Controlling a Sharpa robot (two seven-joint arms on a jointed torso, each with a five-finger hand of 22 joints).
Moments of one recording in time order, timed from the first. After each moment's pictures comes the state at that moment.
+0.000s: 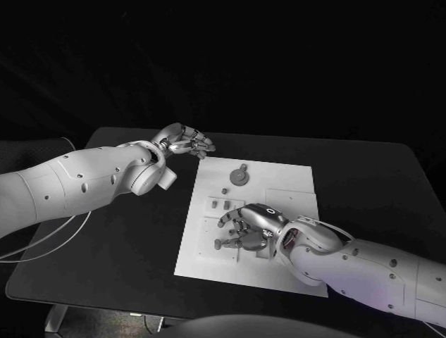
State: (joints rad) left arm 1.24 -0.76 -0.15 1.19 -0.48 -0.26 0.27; left_hand 1.04 -0.06 0.37 -0.28 0.07 0.80 0.18 0.29 0.44 1.04 0.17 0.11 0.16 0.85 0.16 0.38 0.62 0.06 0.88 0.06 0.14 0.79; right arm 0.98 -0.52 -0.16 1.39 -1.42 -0.41 0.11; right_hand 1.07 -0.09 0.38 -0.29 0.20 0.81 0.15 0.23 0.40 1.12 0.06 1.16 0.94 1.13 -0.05 1.48 0.91 0.21 1.11 -0.04 1.00 1.31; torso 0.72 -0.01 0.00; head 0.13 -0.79
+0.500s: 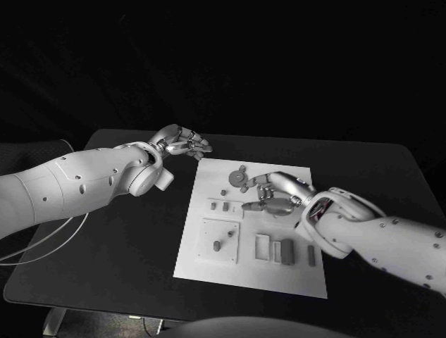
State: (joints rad) left arm 1.24 -0.76 -0.15 1.17 -0.48 -0.25 0.26; left_hand 1.04 -0.06 0.37 -0.28 0.07 0.80 0.18 0.29 0.44 1.04 0.17 0.10 0.15 0.85 0.16 0.37 0.62 0.07 0.88 0.05 0.14 0.79; right arm 1.10 -0.65 -0.12 1.44 -1.23 -0.42 0.14; right_hand 1.01 -0.06 0.37 -0.27 0.20 0.81 0.16 0.24 0.40 1.12 0.06 1.16 0.94 1.13 -0.05 1.48 0.91 0.21 1.12 -0.04 1.00 1.31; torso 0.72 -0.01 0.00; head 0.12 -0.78
